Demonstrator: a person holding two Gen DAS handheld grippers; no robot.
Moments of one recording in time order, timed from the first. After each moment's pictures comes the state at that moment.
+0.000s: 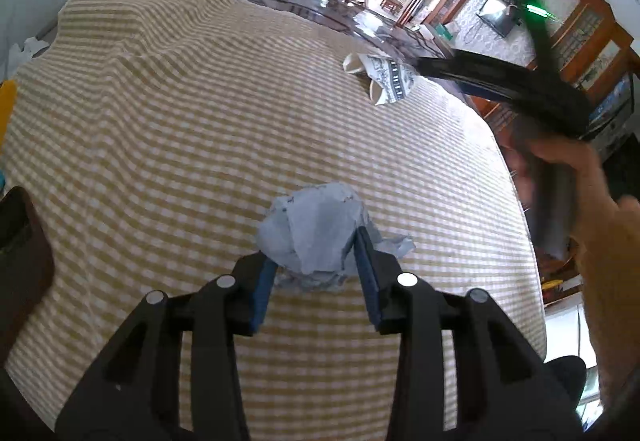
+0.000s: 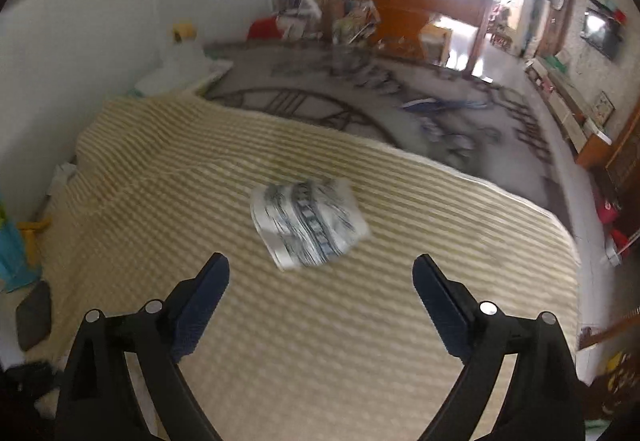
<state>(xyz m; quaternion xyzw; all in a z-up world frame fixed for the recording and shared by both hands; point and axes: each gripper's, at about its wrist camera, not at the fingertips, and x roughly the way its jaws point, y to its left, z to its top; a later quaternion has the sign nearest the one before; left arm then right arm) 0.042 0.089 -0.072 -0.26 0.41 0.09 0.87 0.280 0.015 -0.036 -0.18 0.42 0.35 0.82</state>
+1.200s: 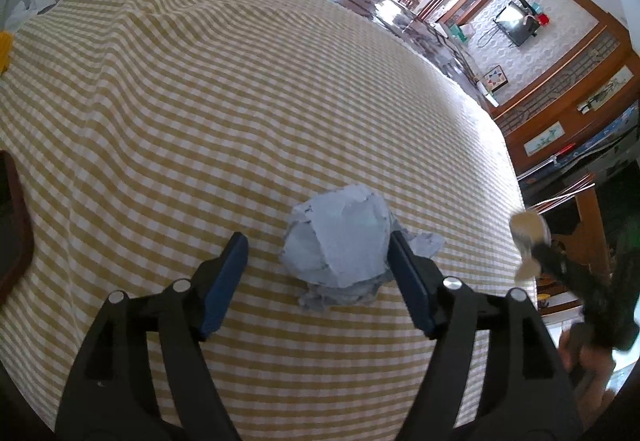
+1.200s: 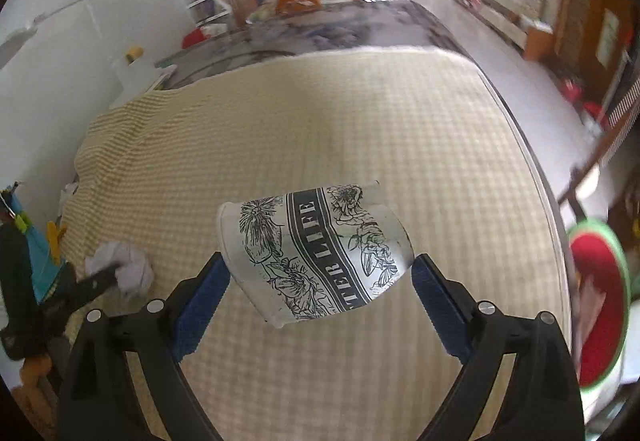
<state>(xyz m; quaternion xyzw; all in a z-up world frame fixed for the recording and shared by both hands) 0.038 0.094 -0.091 -0.30 0.43 0.10 0.84 0.144 -0.180 -0.043 0.00 0.48 0.24 0.84</state>
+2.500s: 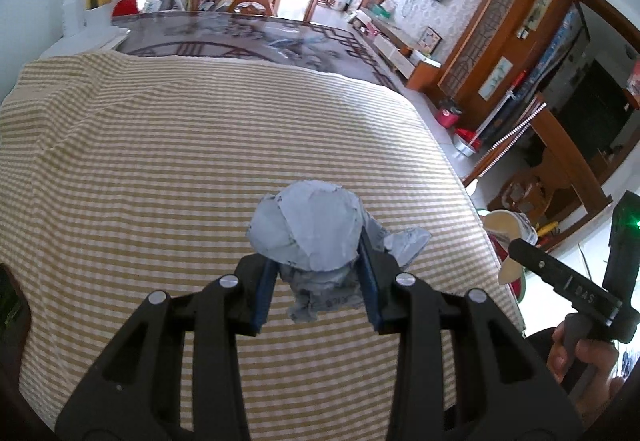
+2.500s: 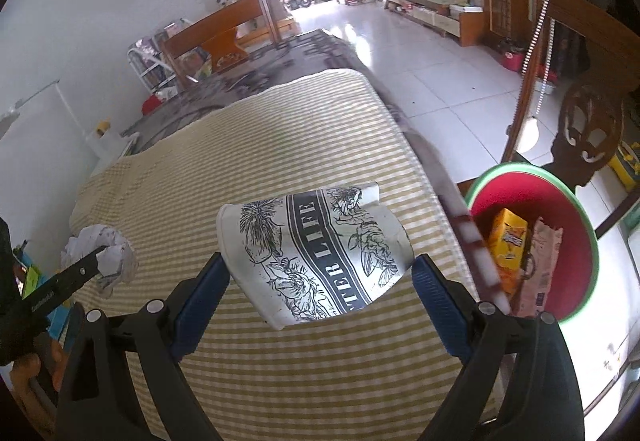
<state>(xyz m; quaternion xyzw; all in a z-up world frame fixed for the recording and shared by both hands) 0.073 -0.015 -0.016 -0.16 0.40 0.00 0.90 0.109 -0.291 -0.010 0.08 0.43 0.16 0.88</state>
